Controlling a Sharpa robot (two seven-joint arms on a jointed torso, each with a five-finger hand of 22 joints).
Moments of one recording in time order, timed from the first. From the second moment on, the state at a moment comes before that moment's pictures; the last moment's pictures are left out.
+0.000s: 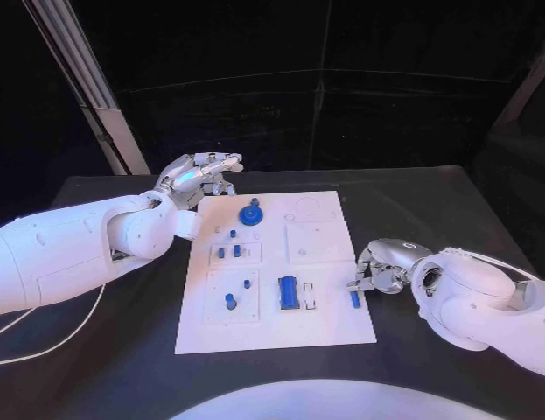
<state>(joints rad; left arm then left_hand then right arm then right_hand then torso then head) 1.24 -0.76 -0.20 1.34 0.18 -0.07 0.47 1.31 -0.05 0.30 -0.01 0.14 0.95 0.19 0.20 0.07 0.91 0.12 0.50 0.07 1.20 0.04 1.13 0.53 0.18 1.15 0.13 0.67 0.61 0.85 -1.06 0.10 1.86 -1.63 -0.14 -0.56 1.31 0.07 -0.32 0.28 0.24 0.98 0.08 0.33 0.34 1.36 0.01 0.81 1.01 1.47 -0.07 1.37 1.21 0.07 1.37 0.05 1.42 1.24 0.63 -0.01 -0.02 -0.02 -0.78</state>
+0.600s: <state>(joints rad) 1.24 -0.76 -0.20 1.34 0.18 -0.07 0.47 1.31 -0.05 0.30 -0.01 0.14 0.95 0.19 0.20 0.07 0.91 0.12 0.50 0.07 1.20 0.04 1.13 0.53 0.18 1.15 0.13 0.67 0.61 0.85 -1.01 0.11 1.84 -1.68 -0.06 -0.56 1.37 0.05 -0.31 0.25 0.23 0.99 0.09 0.32 0.35 1.36 0.00 0.80 1.01 1.47 -0.07 1.36 1.20 0.07 1.37 0.05 1.42 1.24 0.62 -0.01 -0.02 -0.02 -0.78</state>
